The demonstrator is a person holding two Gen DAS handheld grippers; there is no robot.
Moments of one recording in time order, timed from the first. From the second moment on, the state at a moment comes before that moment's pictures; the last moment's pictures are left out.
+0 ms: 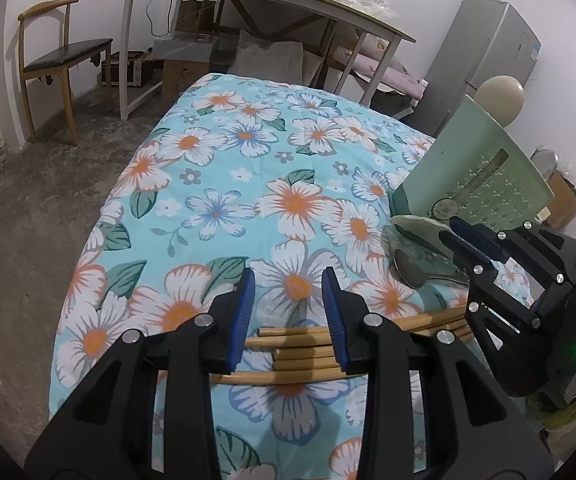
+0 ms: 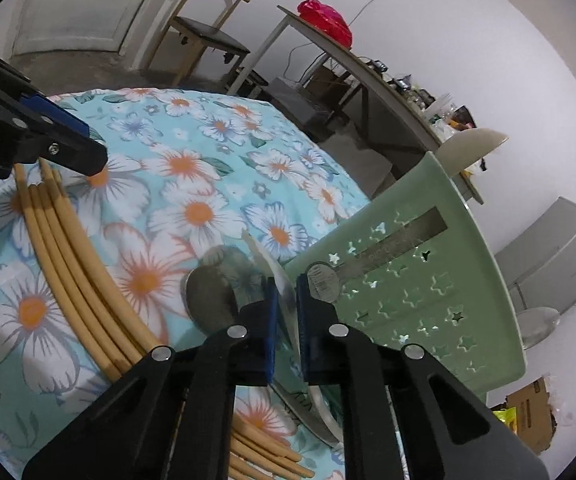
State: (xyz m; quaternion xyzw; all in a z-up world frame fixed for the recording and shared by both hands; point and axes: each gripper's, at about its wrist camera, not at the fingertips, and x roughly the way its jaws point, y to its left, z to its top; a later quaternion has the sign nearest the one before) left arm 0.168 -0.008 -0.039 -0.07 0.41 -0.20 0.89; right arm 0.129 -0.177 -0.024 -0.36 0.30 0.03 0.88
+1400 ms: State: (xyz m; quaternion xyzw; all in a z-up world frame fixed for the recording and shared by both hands) left arm 0.211 -0.073 -0.059 -0.21 0.52 -0.32 0.76; right arm -0.002 -0.304 0.047 -0.01 0.24 -0.07 0.97
